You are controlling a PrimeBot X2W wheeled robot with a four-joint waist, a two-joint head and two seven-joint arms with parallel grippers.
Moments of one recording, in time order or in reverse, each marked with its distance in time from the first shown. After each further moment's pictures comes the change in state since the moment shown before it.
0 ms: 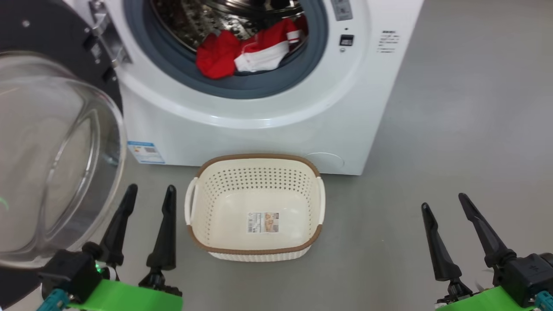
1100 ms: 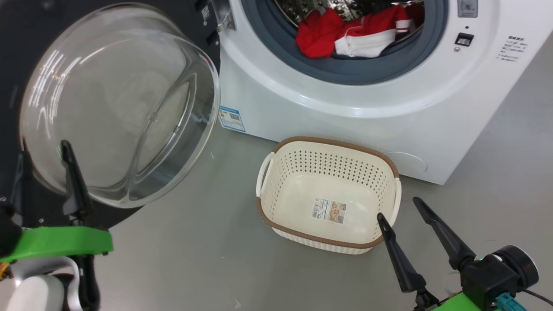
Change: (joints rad) left arm -0.185 0.013 0.202 0.294 0.017 0.083 -0.092; right arm 0.002 -0.006 0.144 -0.104 -0.047 0.000 0.119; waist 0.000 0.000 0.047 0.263
